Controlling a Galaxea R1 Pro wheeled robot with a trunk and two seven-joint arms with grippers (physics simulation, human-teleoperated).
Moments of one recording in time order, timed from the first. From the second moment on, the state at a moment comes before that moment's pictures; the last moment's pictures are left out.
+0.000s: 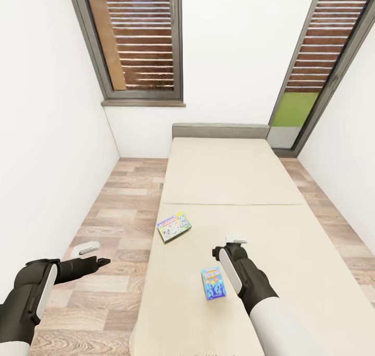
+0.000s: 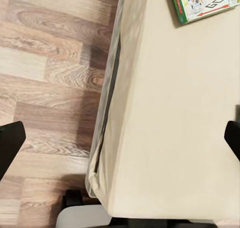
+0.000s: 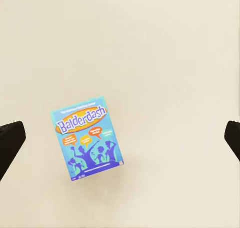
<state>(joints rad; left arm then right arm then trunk) -0.44 0.18 0.32 -1.22 0.00 0.98 -0.47 -0.66 0.17 0.14 -0.86 -0.25 0.71 -0.50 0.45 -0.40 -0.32</state>
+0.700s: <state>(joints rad) -0.44 0.18 0.32 -1.23 0.00 0.98 -0.47 -0.66 0.17 0.14 -0.86 -0.25 0.70 -0.50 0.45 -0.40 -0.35</state>
